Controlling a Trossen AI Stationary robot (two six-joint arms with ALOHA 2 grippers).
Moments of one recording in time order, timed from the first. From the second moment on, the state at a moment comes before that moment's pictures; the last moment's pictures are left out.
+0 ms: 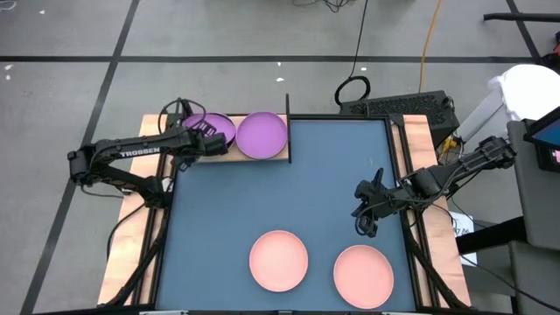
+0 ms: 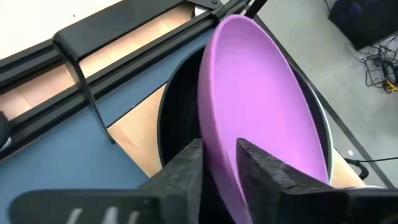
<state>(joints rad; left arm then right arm) 0.37 1.26 0.95 -1.22 -0.68 -2.14 0.42 0.98 0.88 -0.86 0.13 0.93</state>
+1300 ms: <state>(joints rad) 0.36 1.20 0.95 -0.86 -0.39 -1.17 0.42 0.98 0.88 -0.85 0.19 1.03</state>
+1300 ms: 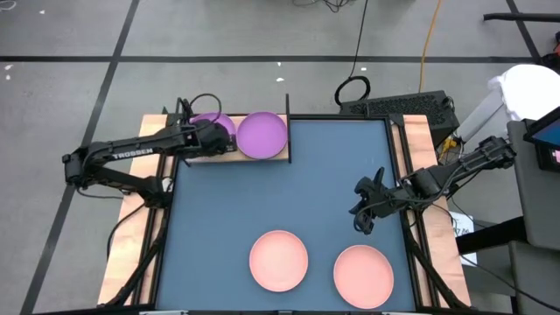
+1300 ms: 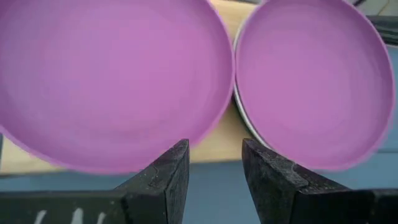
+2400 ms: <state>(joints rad) 0.36 1.28 0.95 -1.06 -0.42 -1.31 0.42 0.98 0.88 -0.70 0.00 1.12</state>
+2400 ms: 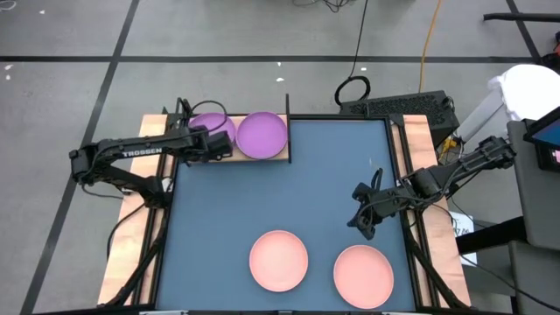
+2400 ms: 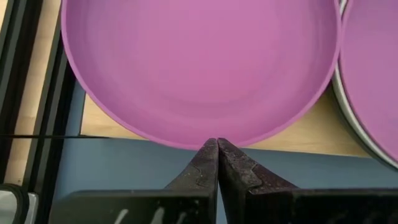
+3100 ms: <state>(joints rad) 0.28 1.26 0.87 -1.03 -0.49 -1.39 0.42 0.98 0.88 -0.70 0.00 1.10</state>
